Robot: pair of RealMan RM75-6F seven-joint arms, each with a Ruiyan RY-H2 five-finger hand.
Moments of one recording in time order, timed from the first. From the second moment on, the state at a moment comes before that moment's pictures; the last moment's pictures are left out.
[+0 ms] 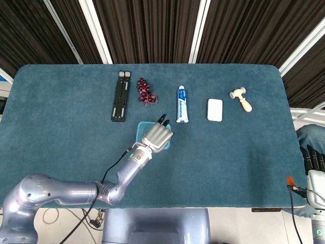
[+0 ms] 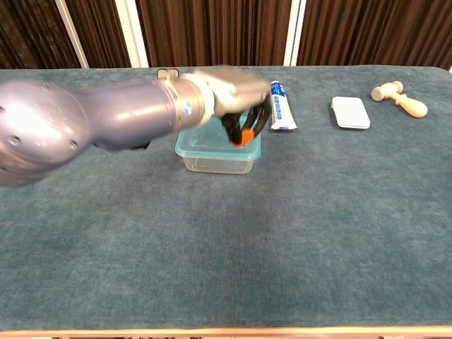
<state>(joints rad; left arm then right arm) -1.28 -1.75 -0.18 -1.38 0.66 0.93 0.75 0.01 -1.12 0.12 -1.68 -1.35 1.51 -0.08</state>
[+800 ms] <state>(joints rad) -0.70 -1.16 0.07 -2.06 0.96 1.45 0.56 0.02 -1.12 0.10 -1.64 -1.45 1.54 -0.10</state>
